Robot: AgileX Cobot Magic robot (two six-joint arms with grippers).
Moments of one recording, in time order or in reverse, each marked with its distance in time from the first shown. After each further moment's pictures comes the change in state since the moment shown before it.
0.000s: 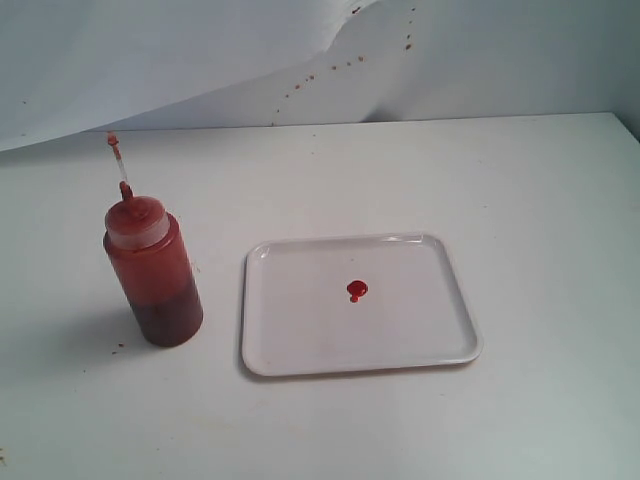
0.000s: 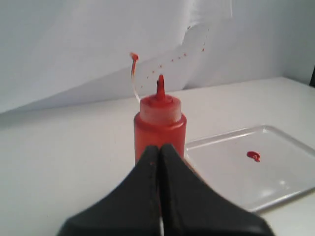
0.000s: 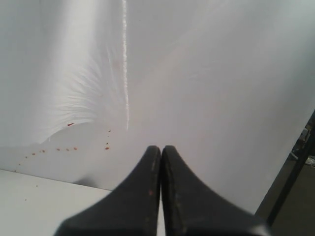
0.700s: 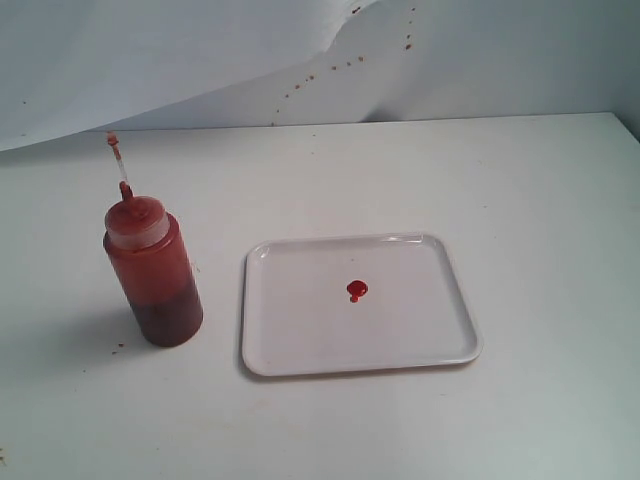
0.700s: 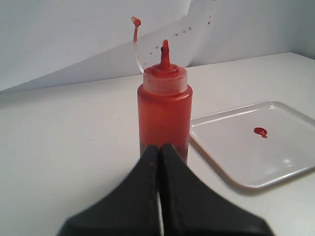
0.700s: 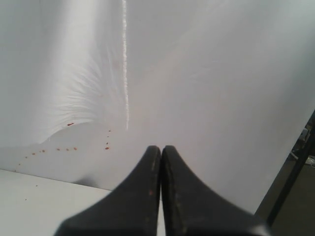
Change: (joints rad) left arm 0.000 0.000 0.045 0.050 0.023 -0.028; right arm 0.000 0.000 0.000 0.000 0.000 0.000
